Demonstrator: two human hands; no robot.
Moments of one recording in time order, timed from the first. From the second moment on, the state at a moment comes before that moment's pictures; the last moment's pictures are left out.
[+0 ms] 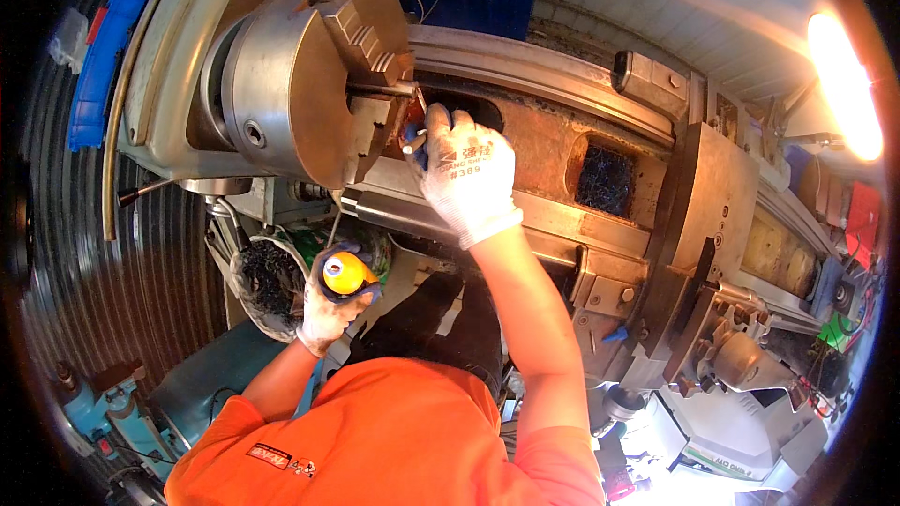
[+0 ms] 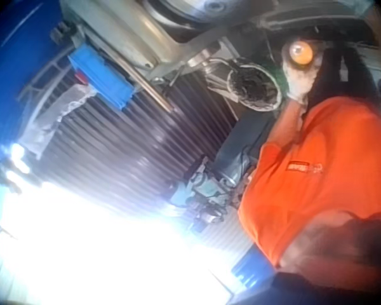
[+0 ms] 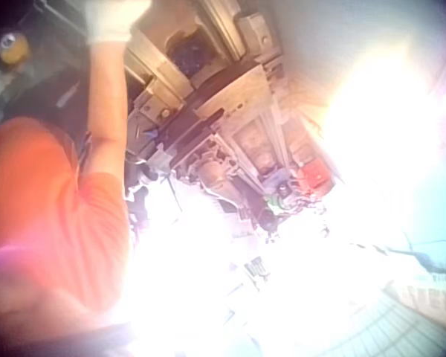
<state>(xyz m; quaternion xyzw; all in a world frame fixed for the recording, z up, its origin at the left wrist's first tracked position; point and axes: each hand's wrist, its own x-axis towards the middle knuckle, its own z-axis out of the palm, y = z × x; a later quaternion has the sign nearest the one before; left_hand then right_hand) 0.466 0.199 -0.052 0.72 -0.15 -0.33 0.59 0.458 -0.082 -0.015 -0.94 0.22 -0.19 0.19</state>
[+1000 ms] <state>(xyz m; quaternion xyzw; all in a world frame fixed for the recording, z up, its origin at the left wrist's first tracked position) 0.458 0.181 -0.057 0.72 -0.15 -0.33 0.59 0.461 -0.156 -0.021 -0.88 0.10 -0.19 0.42</state>
